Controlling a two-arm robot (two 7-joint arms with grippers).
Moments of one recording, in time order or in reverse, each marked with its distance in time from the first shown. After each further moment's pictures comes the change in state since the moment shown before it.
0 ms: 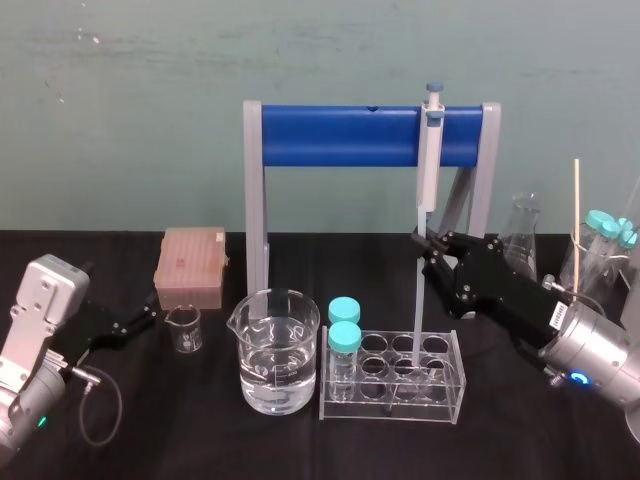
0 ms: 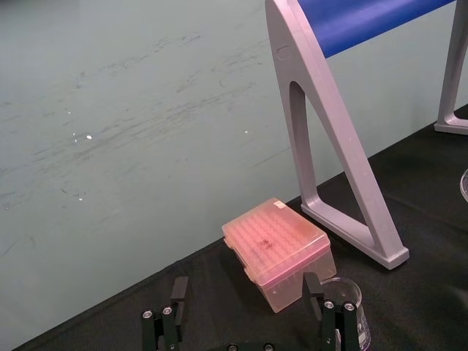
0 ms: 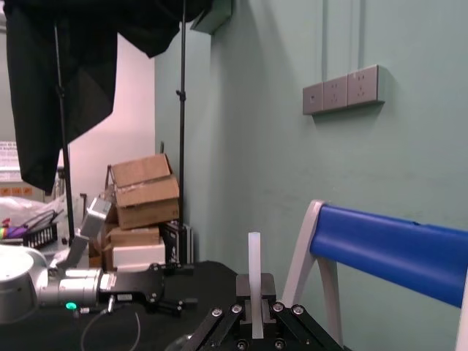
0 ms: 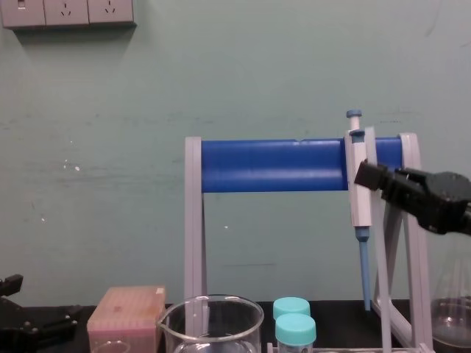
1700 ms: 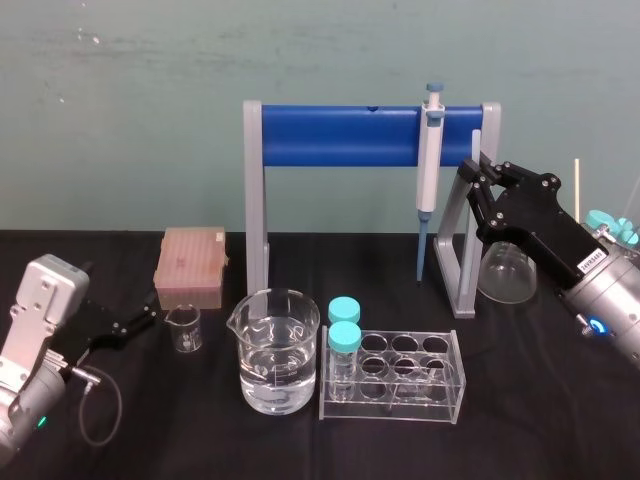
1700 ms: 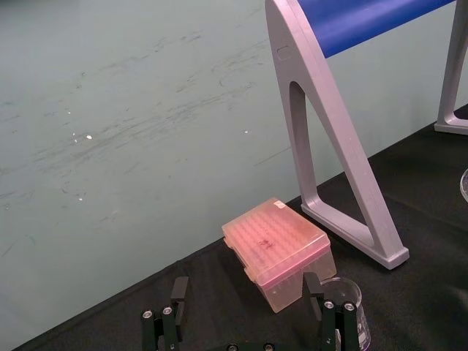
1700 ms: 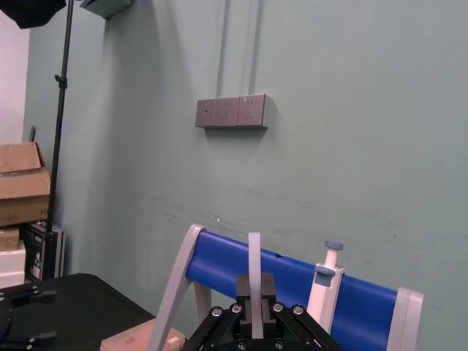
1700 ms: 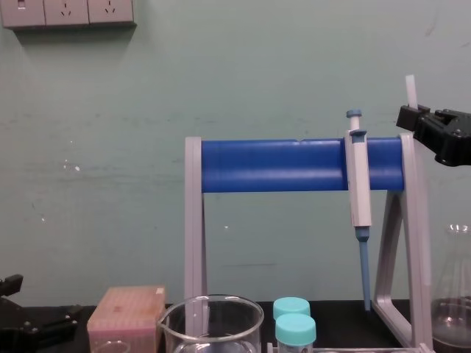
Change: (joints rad) left arm 0.000 0.000 0.000 0.000 0.000 0.000 0.000; right arm -0.031 -0.043 0.119 -0.129 -0.230 0.033 -0.341
